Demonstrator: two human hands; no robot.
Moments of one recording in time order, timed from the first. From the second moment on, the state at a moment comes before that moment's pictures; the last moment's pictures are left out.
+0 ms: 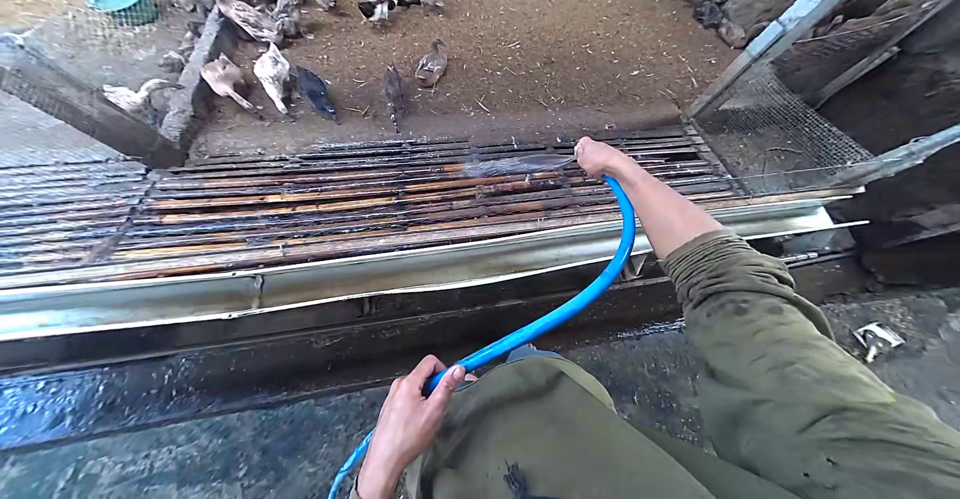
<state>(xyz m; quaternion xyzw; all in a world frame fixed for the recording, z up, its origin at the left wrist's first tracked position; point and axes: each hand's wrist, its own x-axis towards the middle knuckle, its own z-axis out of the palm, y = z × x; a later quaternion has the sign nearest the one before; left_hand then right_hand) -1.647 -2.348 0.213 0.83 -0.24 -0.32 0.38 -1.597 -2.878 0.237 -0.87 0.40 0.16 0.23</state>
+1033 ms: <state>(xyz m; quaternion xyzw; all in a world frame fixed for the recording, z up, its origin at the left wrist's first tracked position) -1.753 -2.483 0.202 0.83 -0.18 -0.36 0.38 -1.636 -2.991 0.198 -0.89 0.27 0.16 0.33</state>
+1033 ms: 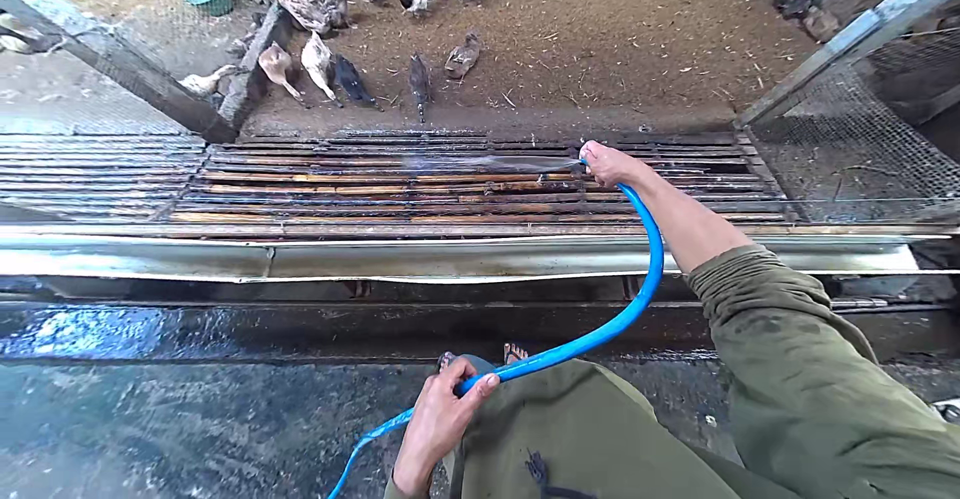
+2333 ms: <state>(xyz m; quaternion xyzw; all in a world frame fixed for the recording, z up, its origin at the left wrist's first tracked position) -1.779 -2.512 0.196 0.84 -0.19 -0.34 0.38 -1.701 -3.036 0.182 -0.86 0.36 0.22 0.27</state>
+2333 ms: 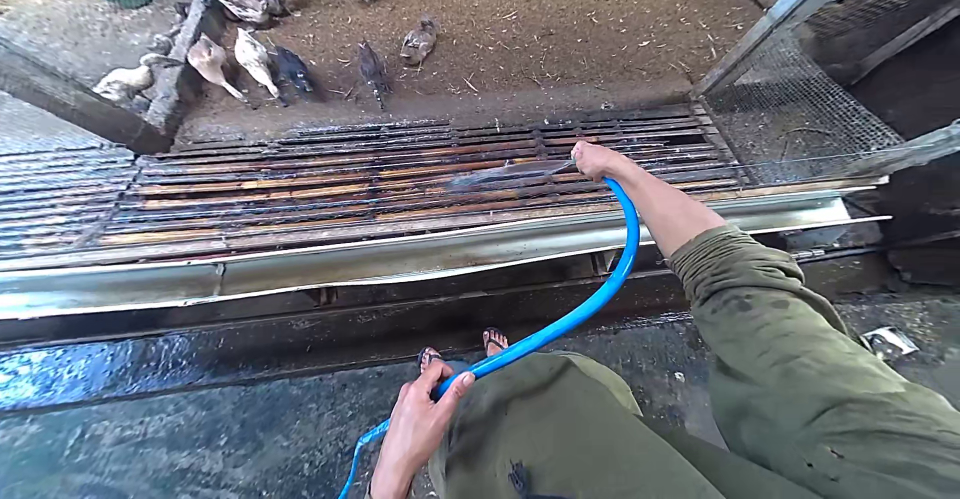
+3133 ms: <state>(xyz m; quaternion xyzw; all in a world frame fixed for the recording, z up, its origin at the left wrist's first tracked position) -1.770 -2.534 0.178 0.83 -0.22 -0.36 0.37 -1.768 -3.074 0.220 -0.83 0.50 0.16 0.18</state>
